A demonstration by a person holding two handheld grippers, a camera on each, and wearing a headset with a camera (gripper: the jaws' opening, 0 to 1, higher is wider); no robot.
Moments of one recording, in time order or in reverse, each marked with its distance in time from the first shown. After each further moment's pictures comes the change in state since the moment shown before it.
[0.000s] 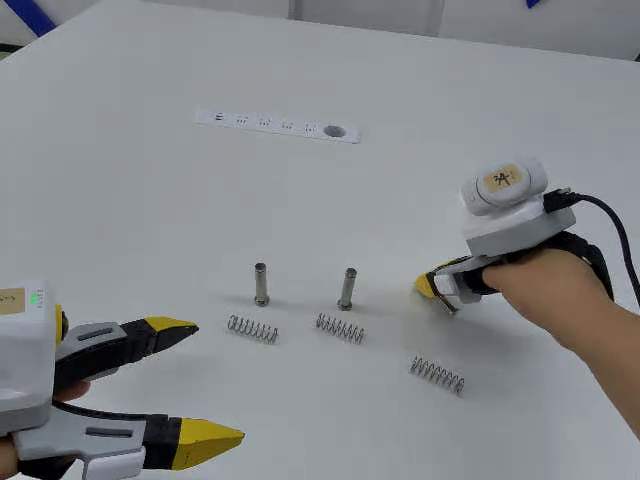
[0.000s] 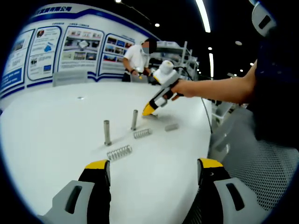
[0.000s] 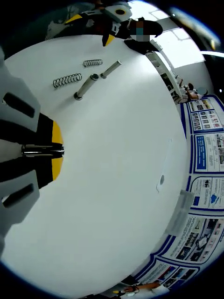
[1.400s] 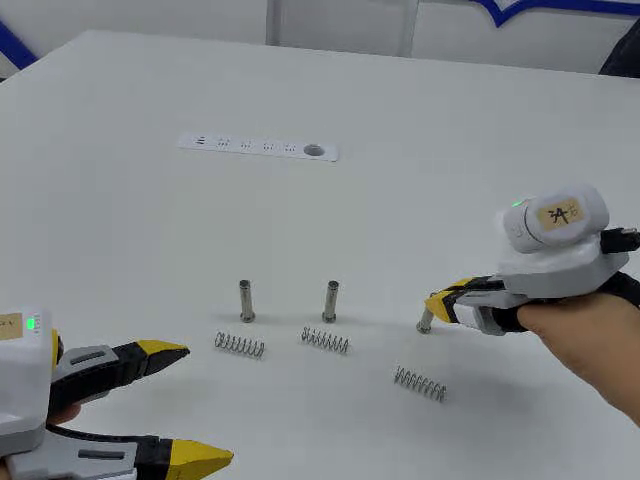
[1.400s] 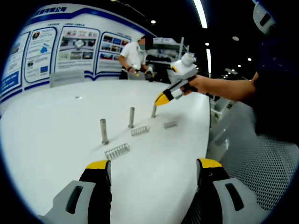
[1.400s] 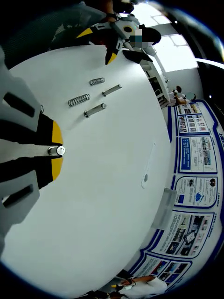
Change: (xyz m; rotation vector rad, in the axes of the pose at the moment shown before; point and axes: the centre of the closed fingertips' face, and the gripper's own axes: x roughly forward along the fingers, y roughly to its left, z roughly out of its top) left arm 0.000 -0.003 -0.003 0.027 0.029 -0.011; right arm -0.052 0.013 -0.015 -0.019 -0.133 -0.016
